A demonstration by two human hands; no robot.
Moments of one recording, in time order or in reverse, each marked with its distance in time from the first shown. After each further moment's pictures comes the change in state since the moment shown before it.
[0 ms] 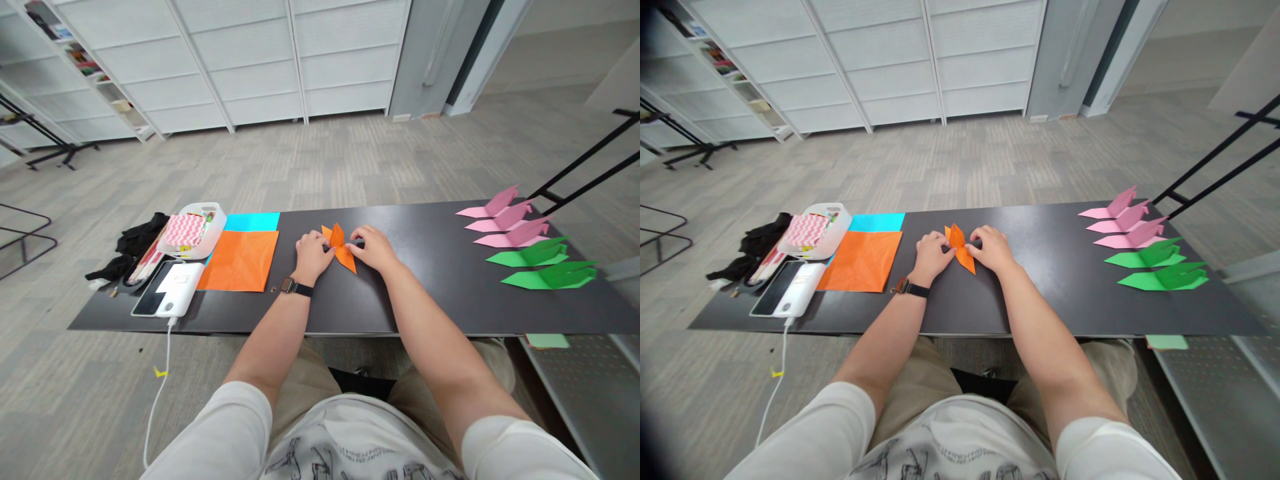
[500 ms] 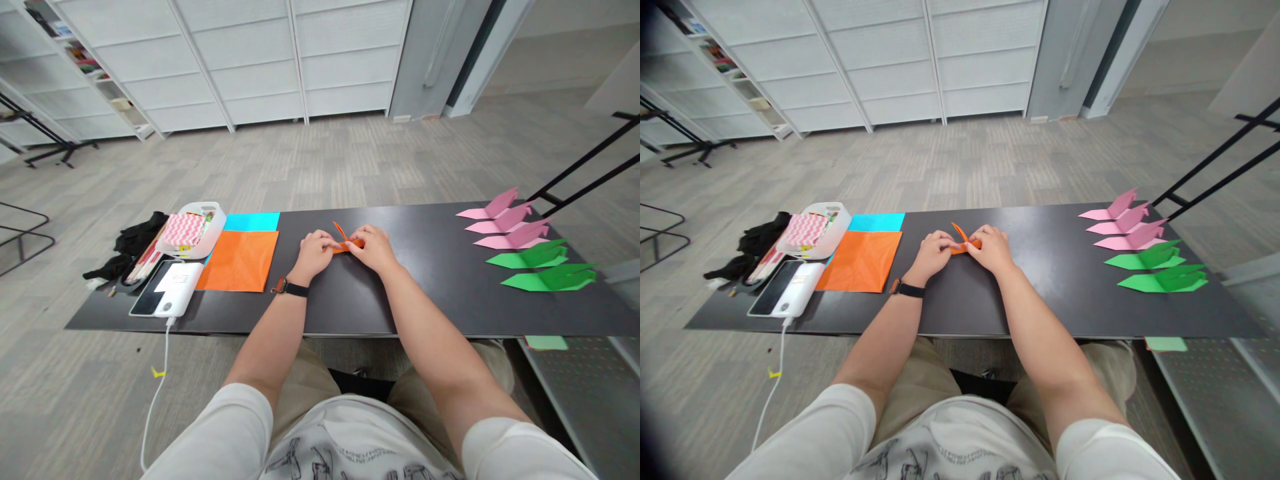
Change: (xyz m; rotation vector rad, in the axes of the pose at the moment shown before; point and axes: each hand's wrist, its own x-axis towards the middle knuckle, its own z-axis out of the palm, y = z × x) left_hand 0.004 0.004 -0.015 -0.248 -0.125 0.064; right_hand 0.000 -0.013 -0.007 -0.018 0.017 0.078
